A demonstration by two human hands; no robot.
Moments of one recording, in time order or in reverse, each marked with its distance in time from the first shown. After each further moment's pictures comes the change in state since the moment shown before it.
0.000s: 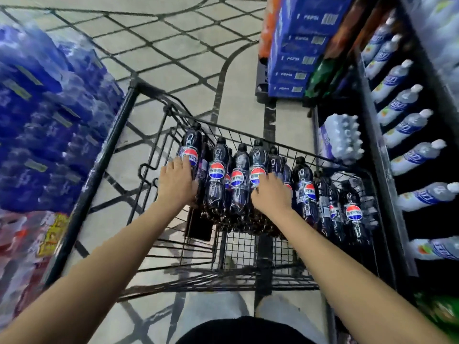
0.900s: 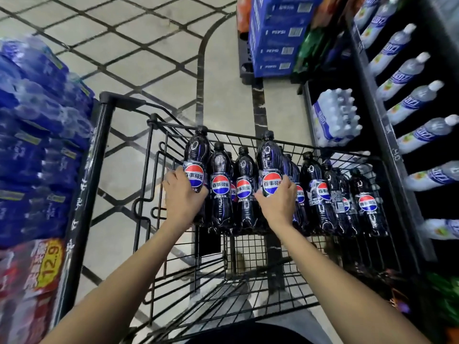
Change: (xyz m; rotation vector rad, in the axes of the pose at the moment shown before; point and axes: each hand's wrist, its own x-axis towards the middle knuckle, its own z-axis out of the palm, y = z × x) left_hand 0.051 -0.005 0.024 -0.552 0.012 -0.158; right_hand 0.048 -0.020 0.052 0.605 0.296 0.539
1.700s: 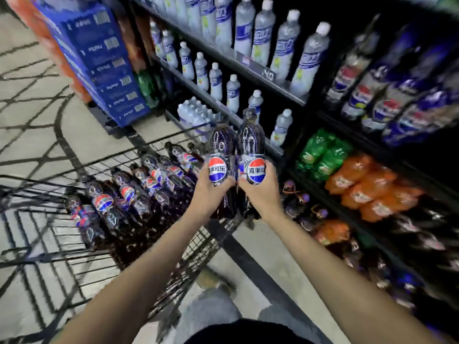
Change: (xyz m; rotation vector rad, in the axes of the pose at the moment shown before) left_hand -0.256 0.163 0.064 -0.607 -0.744 0.572; right_hand -0.181 0.177 -0.174 0.743 0.491 0.151
